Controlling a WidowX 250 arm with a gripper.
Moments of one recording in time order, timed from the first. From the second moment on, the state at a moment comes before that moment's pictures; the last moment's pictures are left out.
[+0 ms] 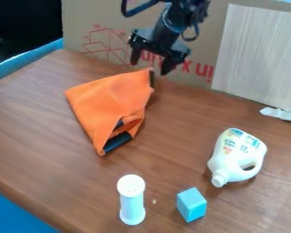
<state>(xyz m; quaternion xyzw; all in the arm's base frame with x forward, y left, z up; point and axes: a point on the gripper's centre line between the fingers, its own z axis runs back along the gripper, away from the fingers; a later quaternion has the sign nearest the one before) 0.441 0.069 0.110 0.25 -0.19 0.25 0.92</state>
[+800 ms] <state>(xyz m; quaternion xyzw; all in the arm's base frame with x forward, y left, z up) 0.440 0.084 0.085 0.26 -0.15 0.27 0.92</state>
